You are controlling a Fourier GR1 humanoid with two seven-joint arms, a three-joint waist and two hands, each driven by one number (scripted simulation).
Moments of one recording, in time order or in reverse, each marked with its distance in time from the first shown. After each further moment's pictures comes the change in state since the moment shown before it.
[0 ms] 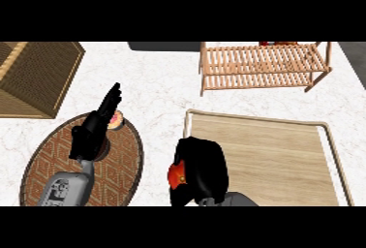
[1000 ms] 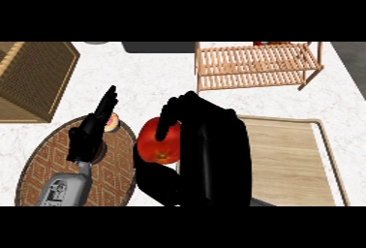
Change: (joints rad) left arm 0.013 0.004 0.026 0.036 0.002 -0.001 -0.035; right arm -0.353 0.001 -0.088 -0.291 0.224 -0.123 0.168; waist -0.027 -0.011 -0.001
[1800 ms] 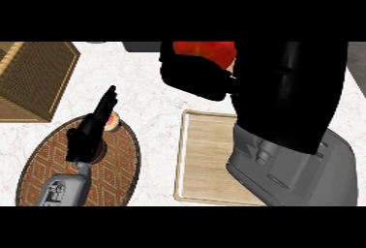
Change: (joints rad) left arm 0.004 0.000 0.003 -0.013 0.001 -0.011 0.000; right arm -0.311 -0.009 -0.417 0.116 0.091 0.205 -0.076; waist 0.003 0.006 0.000
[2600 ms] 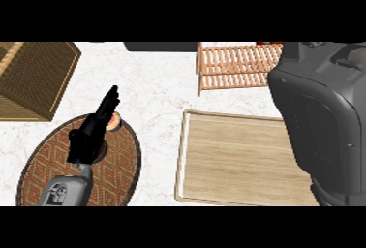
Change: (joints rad) left arm 0.011 -0.018 -0.015 -0.049 -0.018 0.003 0.041; right arm -0.117 -0.110 -0.219 0.229 0.055 0.024 -0.171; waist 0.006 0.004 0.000
